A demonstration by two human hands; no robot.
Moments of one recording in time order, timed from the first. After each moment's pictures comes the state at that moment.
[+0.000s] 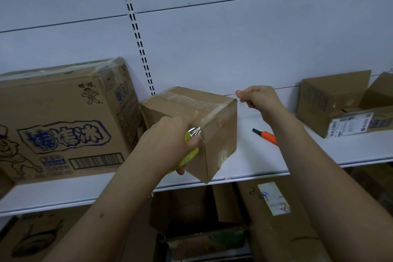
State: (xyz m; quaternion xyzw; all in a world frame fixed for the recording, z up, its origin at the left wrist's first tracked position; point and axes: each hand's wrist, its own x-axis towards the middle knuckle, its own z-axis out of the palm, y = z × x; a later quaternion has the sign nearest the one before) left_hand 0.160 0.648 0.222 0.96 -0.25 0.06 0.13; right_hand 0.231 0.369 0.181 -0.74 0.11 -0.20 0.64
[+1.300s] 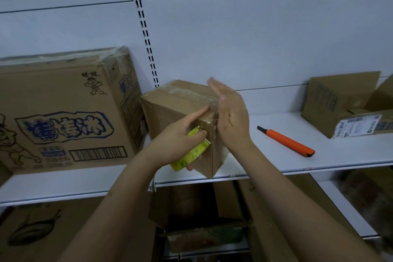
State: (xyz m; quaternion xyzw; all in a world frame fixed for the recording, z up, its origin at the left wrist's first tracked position) left_hand 0.189 0.655 0.189 0.82 -0.26 -0.15 0.48; right_hand 0.216 0.482 0.144 -0.76 -0.15 -0.50 0.38
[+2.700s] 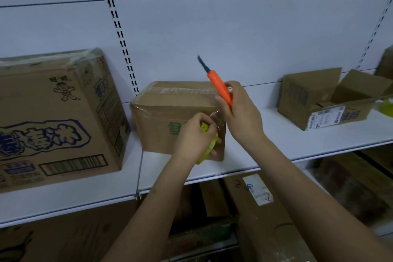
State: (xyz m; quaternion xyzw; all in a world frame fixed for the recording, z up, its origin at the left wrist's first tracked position) left_hand 0.199 0.578 0.151 0.81 -0.20 -0.08 0.55; right_hand 0.183 0.439 0.159 -0.88 0.06 -0.37 0.30
